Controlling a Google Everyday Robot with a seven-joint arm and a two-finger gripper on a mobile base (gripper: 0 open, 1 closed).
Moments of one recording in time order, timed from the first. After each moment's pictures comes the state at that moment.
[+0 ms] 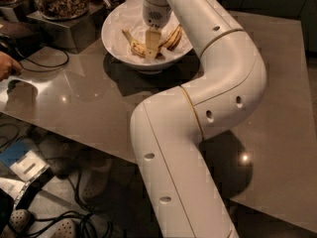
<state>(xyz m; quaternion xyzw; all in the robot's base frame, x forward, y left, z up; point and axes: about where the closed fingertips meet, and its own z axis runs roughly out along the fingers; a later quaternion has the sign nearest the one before) 0.761 -0.003 0.876 -0.65 0.76 0.00 0.11</state>
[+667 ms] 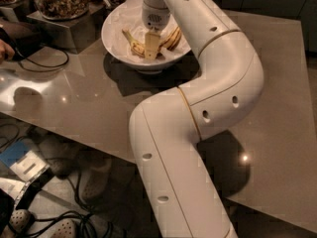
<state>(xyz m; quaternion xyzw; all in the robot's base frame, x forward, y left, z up) 0.760 -0.002 0.868 -0.65 0.75 0.00 0.10</state>
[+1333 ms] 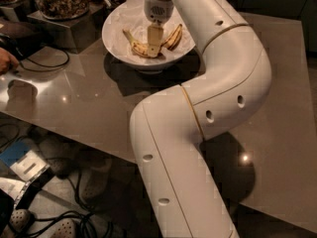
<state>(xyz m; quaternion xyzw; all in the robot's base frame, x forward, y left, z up) 0.755 -0.011 0.894 -0.65 0.75 -0.01 0.11</state>
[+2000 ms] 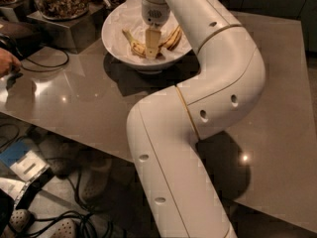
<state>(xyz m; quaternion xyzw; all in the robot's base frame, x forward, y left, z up) 0.756 -0.005 0.883 -0.66 0.74 -0.01 0.10</state>
